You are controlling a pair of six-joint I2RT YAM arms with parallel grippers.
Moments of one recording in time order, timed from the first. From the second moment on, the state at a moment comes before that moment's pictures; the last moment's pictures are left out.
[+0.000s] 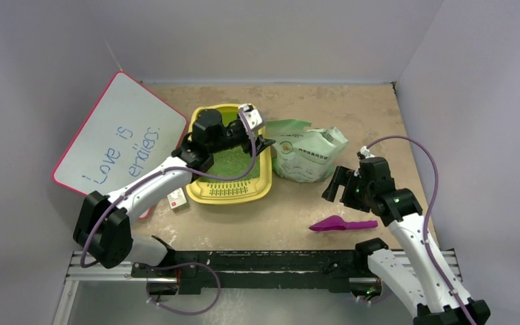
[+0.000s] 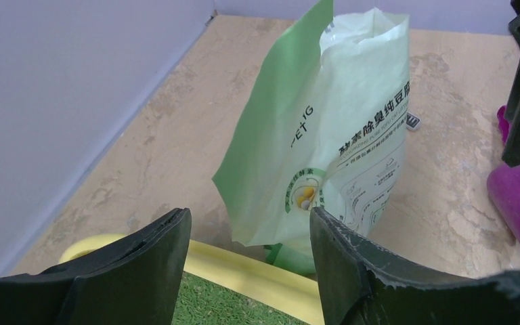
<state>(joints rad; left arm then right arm) -0.60 1.40 1.02 0.25 0.49 0.26 0.27 0.75 0.74 -0.93 -0.07 0.55</state>
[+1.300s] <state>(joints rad) -1.27 1.42 0.62 0.55 -0.03 0.17 0.27 0.61 0.86 -0.99 0.34 0.84</state>
